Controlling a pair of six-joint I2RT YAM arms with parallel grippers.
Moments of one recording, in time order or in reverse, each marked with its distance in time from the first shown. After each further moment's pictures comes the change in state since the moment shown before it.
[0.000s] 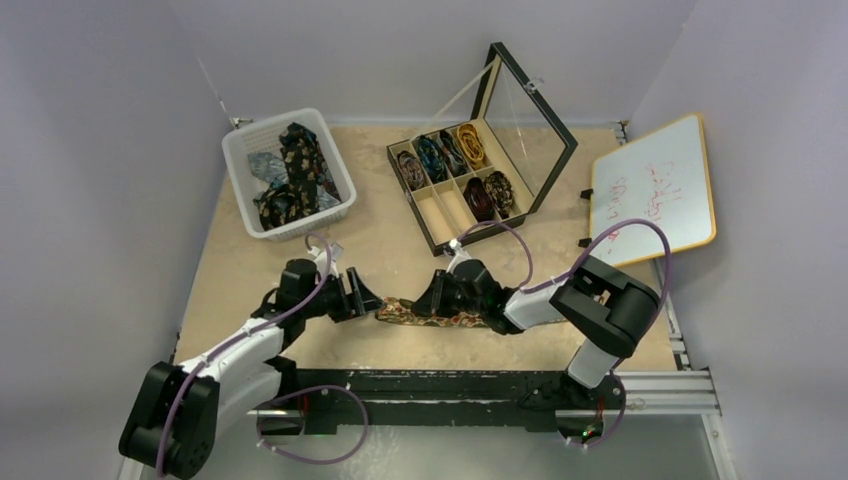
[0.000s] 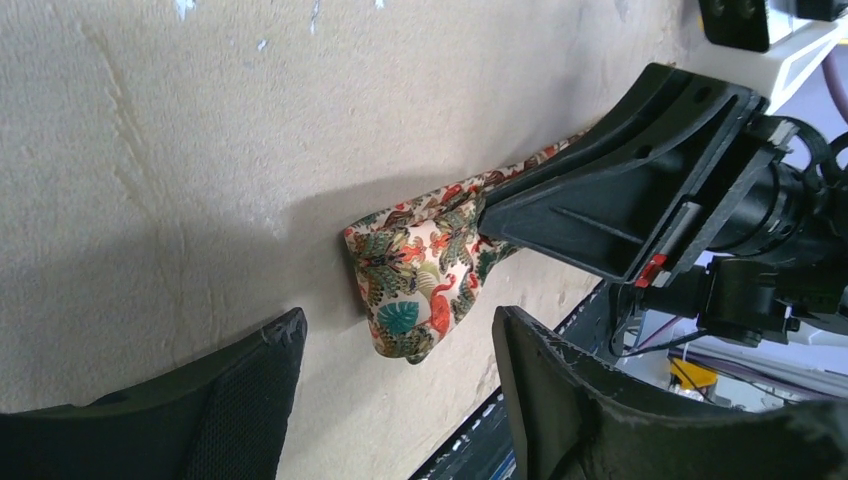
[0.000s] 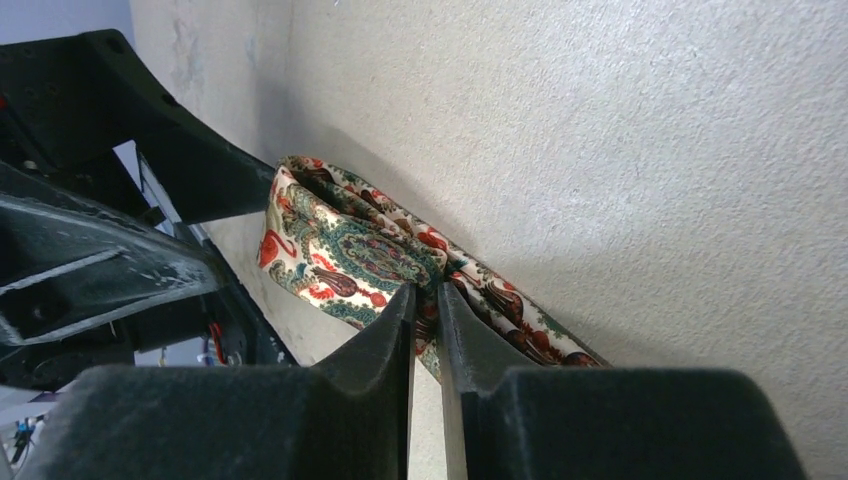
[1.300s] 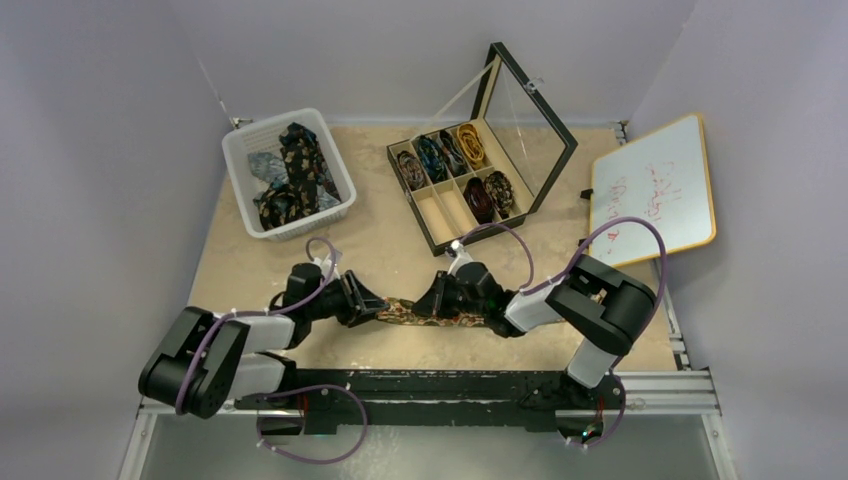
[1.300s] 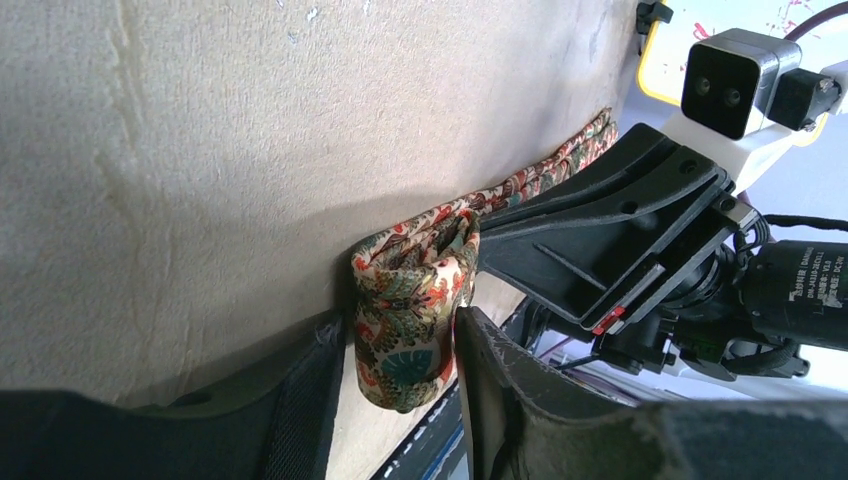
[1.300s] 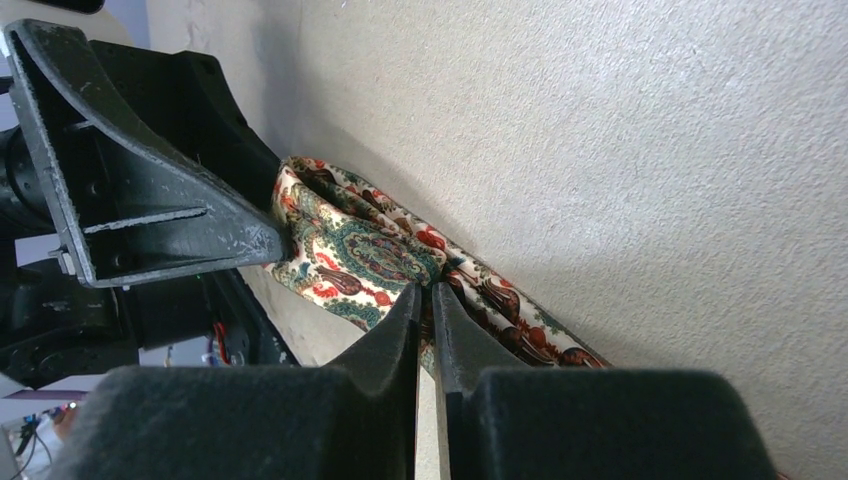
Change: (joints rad) left arm 0.000 0.308 -0.086 0.404 0.067 -0.297; right arm 0.000 0.024 -0.030 0.087 -0.002 0.008
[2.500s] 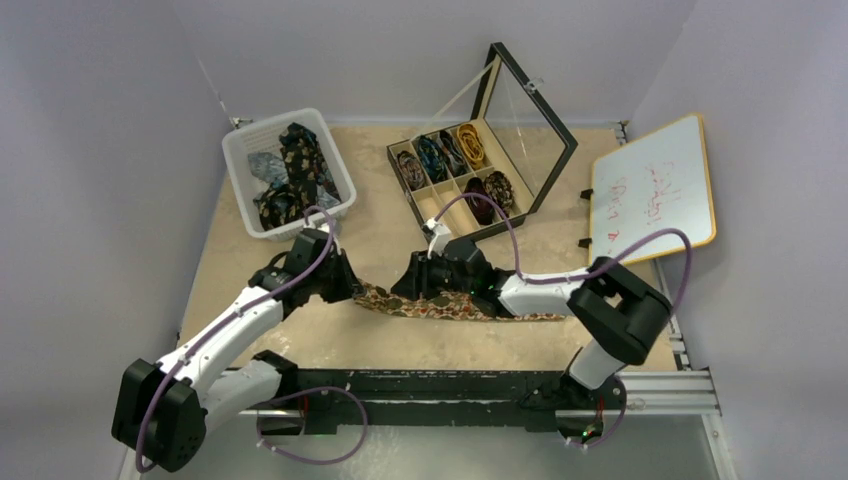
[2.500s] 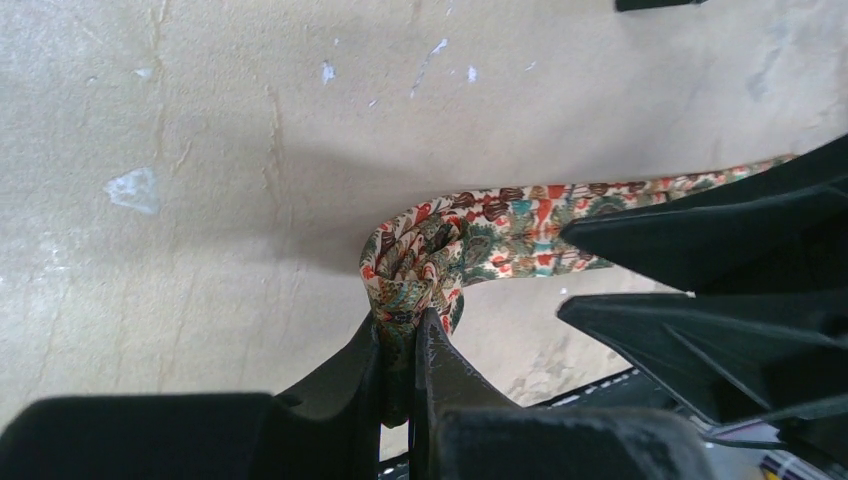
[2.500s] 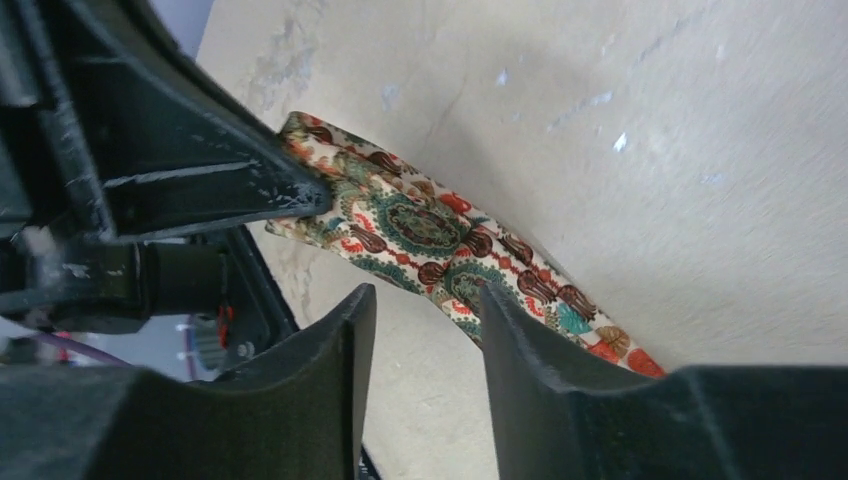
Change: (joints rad) left arm -0.110 -0.271 0.464 -0.955 -0.433 0.313; right arm -0.002 -0.118 0.204 -0.200 -0.055 -0.317
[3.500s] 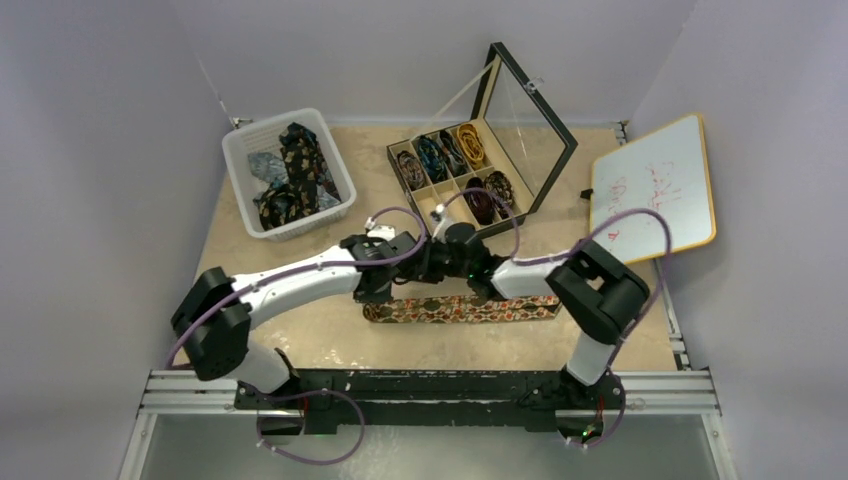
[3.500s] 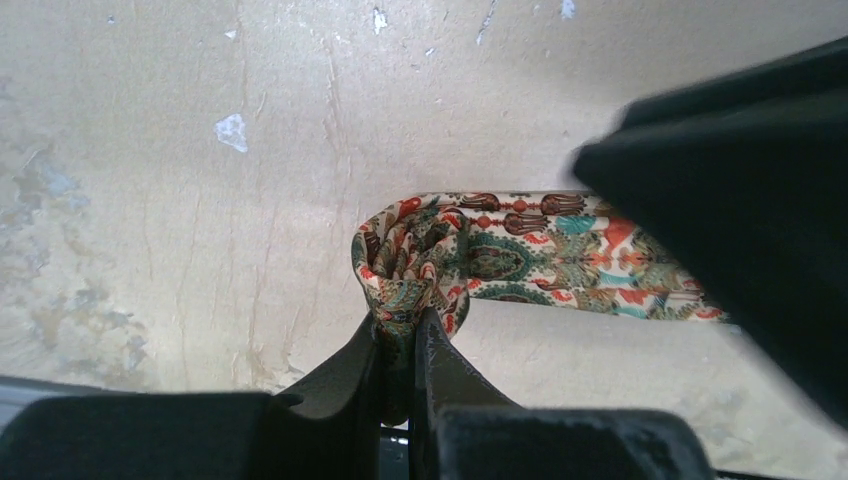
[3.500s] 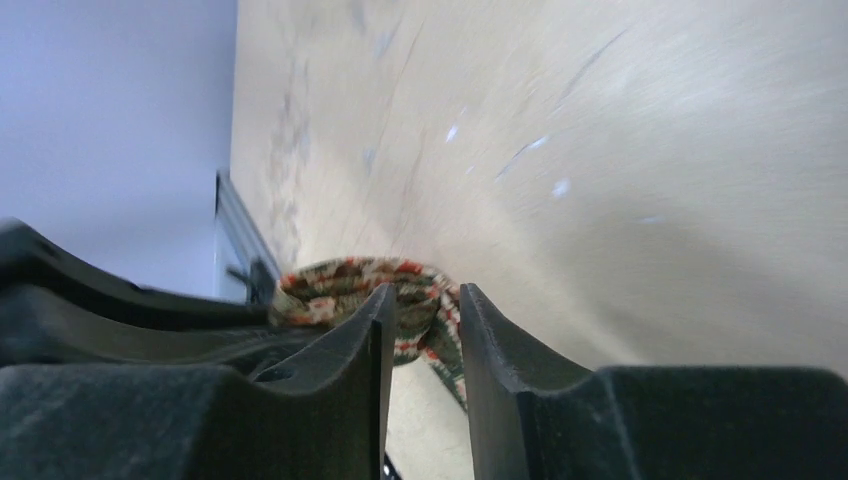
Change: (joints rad) left arm -0.469 0.473 0.451 -0.482 -0.578 -0.151; right arm -0.074 0.237 0.113 0.055 -0.138 0.240
